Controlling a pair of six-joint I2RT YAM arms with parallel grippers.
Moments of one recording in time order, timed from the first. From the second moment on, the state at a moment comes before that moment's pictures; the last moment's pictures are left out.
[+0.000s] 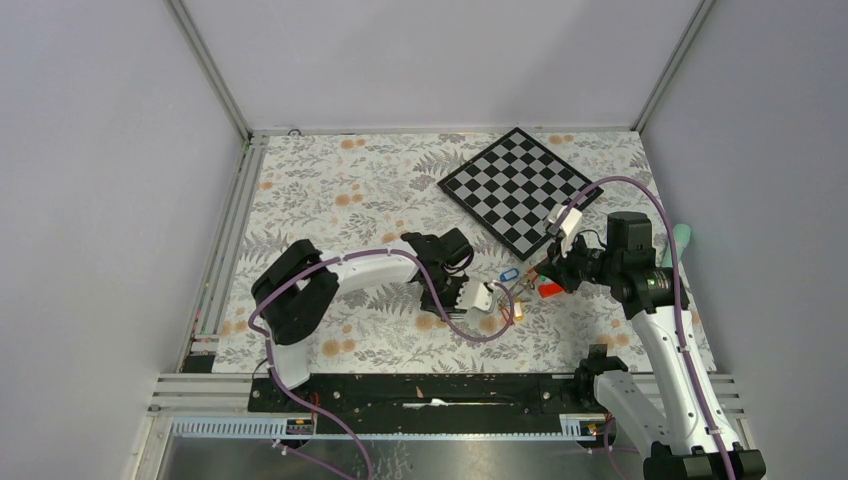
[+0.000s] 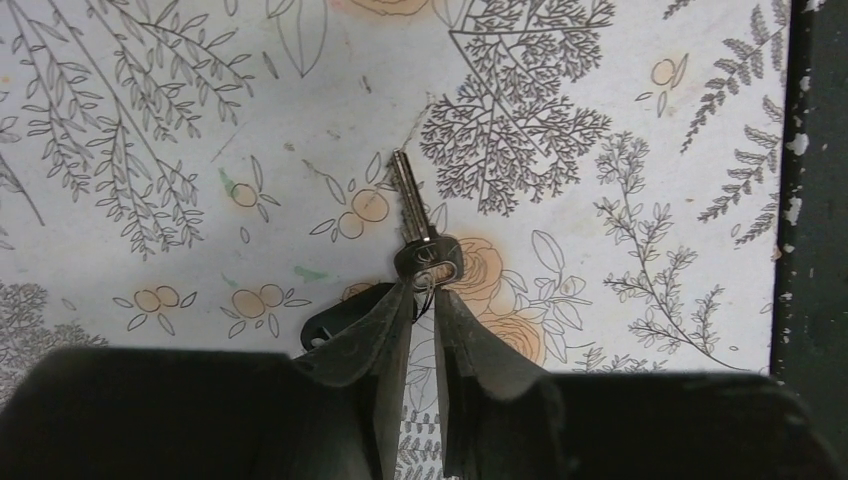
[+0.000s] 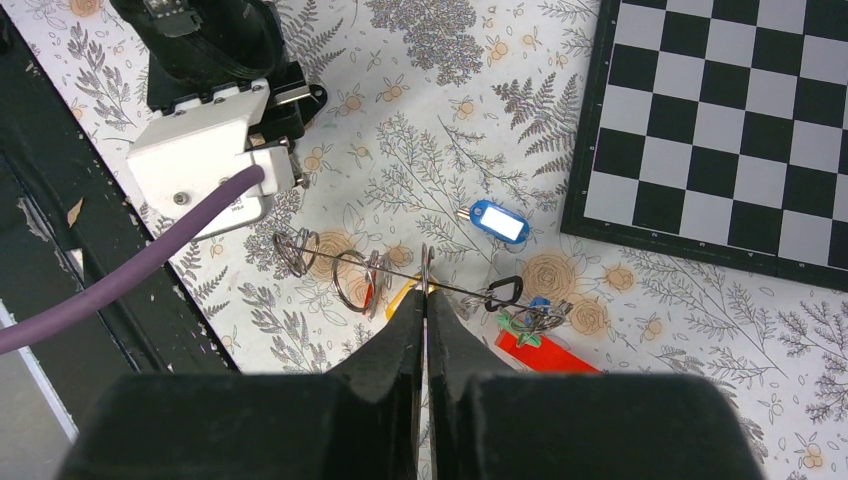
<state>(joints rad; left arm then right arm) -0.95 1.84 1.23 -0.70 0.39 0.86 0.09 0.81 0.86 -0.82 -0.70 -0.54</state>
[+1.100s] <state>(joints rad) -0.95 1.84 1.20 -0.68 0.37 0.86 0.09 0.81 0.86 -0.82 -0.70 -0.53</state>
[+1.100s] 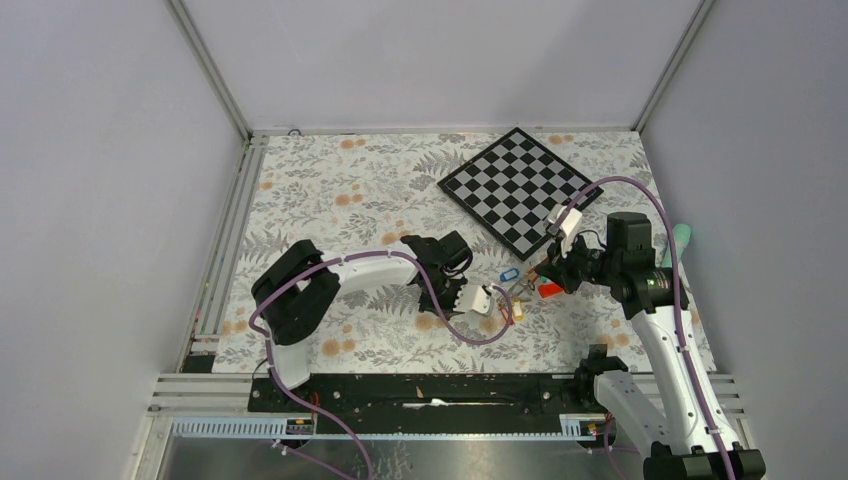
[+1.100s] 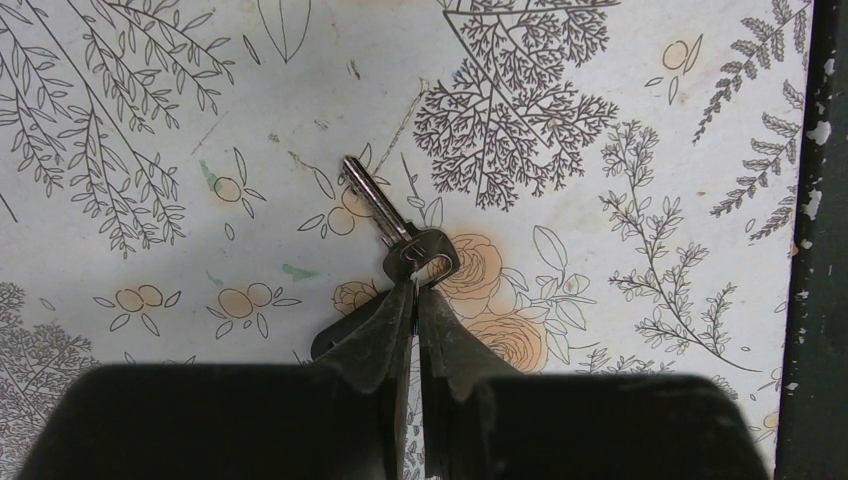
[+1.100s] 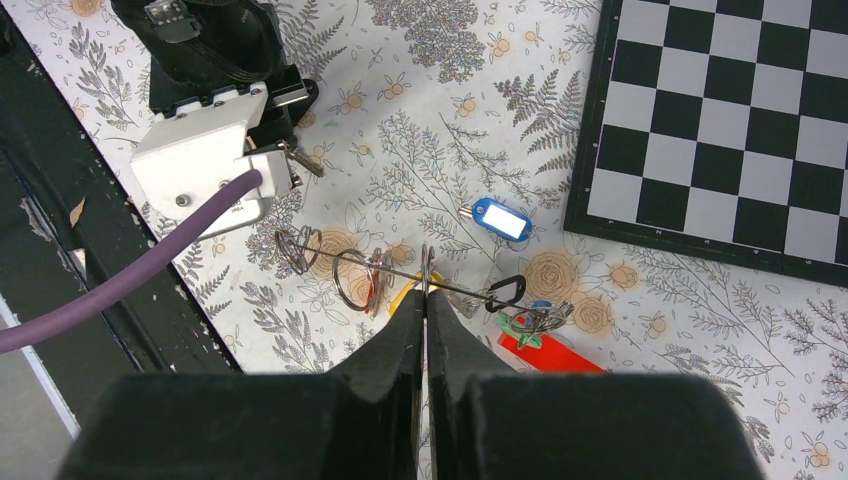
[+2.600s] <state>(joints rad) -0.72 1.47 1.21 -0.57 0.80 0.88 0.12 0.94 0.86 -0.75 -0.93 -0.68</state>
